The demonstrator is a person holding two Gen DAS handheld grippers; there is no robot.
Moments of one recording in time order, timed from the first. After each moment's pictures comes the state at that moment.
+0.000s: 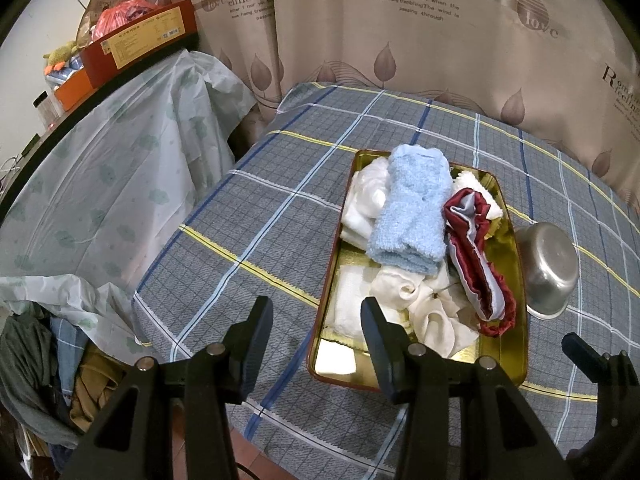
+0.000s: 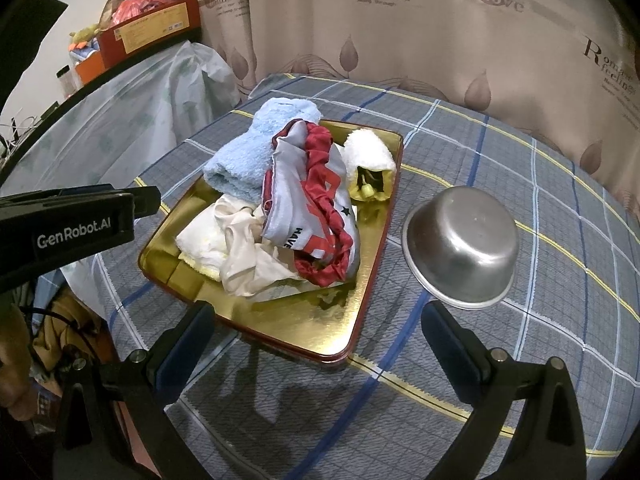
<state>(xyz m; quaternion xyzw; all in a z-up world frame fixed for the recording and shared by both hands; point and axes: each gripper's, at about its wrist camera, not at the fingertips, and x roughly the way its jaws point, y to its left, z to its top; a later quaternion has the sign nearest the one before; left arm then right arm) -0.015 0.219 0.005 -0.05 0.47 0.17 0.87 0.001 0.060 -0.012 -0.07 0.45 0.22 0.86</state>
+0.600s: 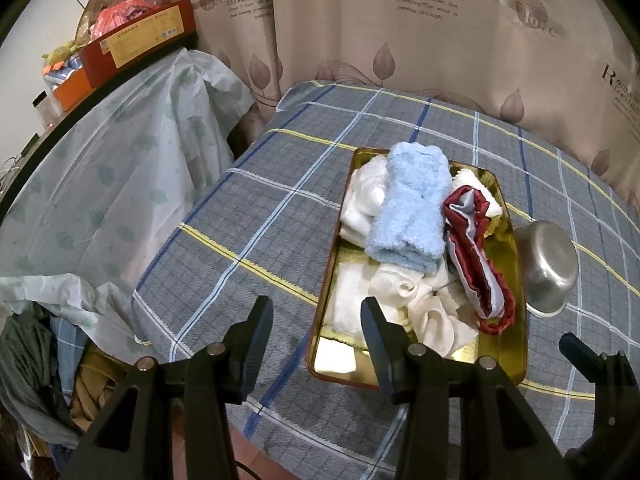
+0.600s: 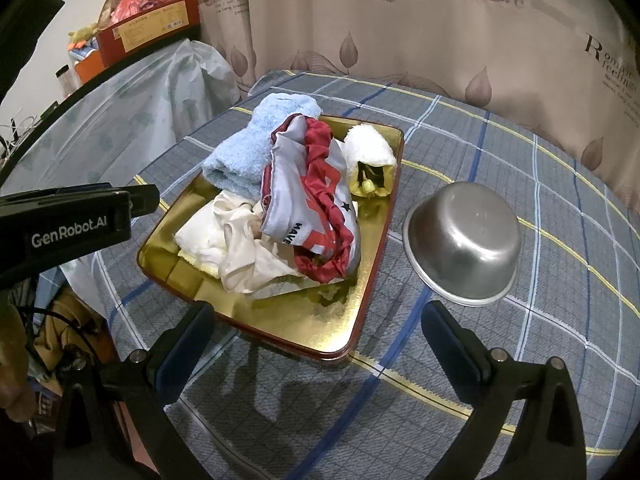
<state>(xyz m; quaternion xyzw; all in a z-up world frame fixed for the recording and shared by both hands) -0.012 0.216 0.007 -0.05 0.47 0.17 0.86 0.001 0.060 -0.014 -0.07 0.45 0.22 0.86</state>
